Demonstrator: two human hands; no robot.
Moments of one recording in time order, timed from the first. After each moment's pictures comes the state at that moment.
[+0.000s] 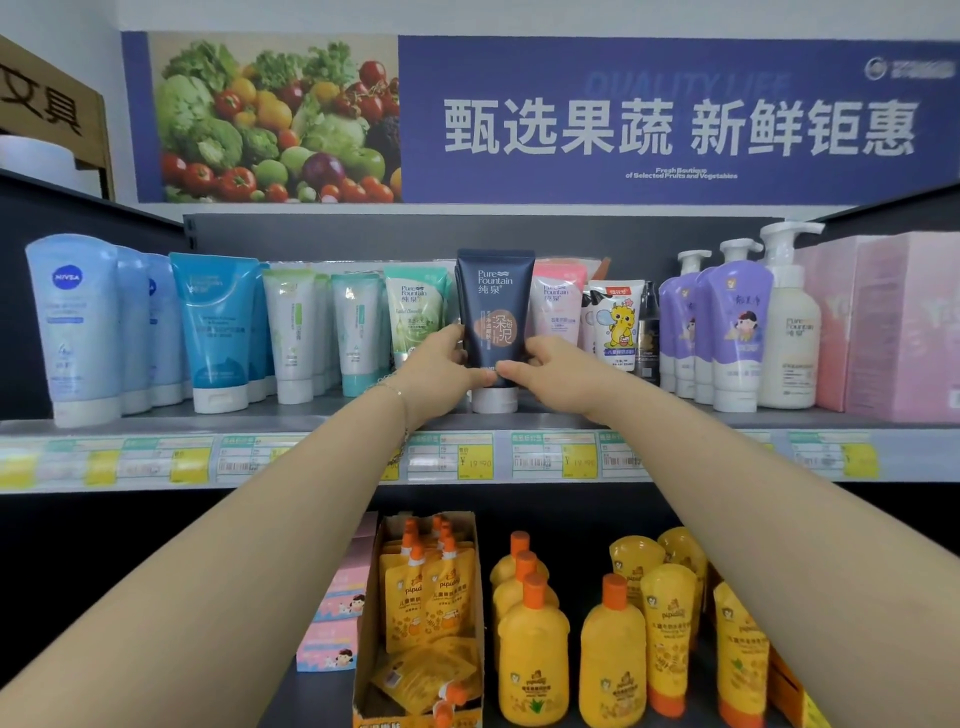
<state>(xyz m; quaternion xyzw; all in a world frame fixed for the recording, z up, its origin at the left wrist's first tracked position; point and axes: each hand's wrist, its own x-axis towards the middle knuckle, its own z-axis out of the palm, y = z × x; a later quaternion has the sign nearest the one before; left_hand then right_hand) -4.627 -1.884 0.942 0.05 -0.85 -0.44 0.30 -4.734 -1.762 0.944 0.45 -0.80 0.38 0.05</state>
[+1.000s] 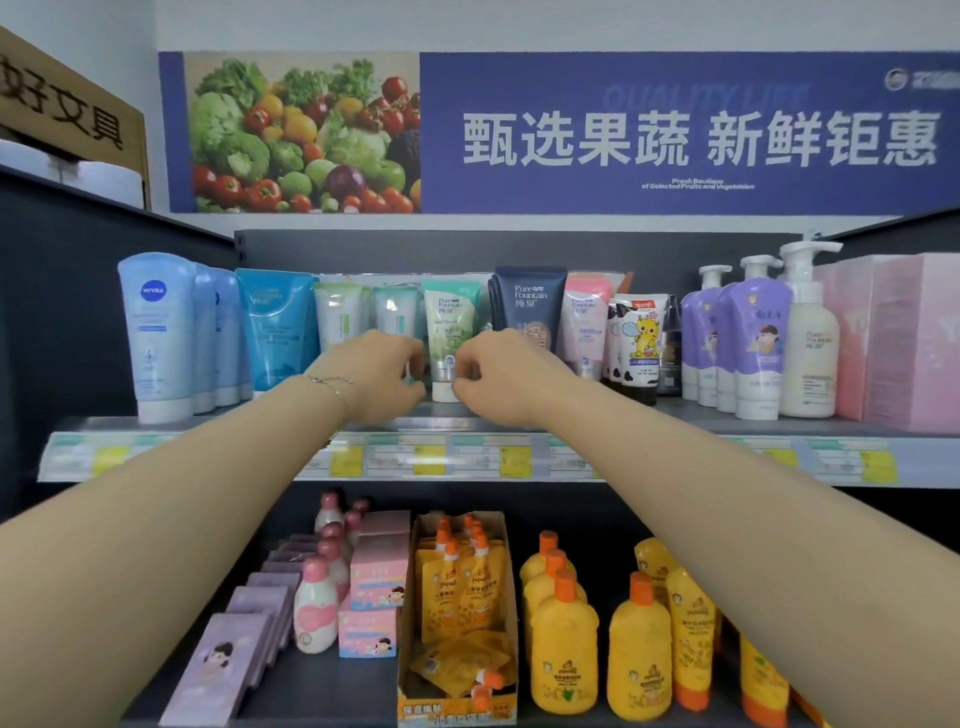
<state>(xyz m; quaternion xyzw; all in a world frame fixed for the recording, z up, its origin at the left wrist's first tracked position) -4.537 -1.934 0.962 0.18 -0.94 0.07 0.27 -4.634 -1.791 0.963 0.52 -0.80 0.19 0.21</state>
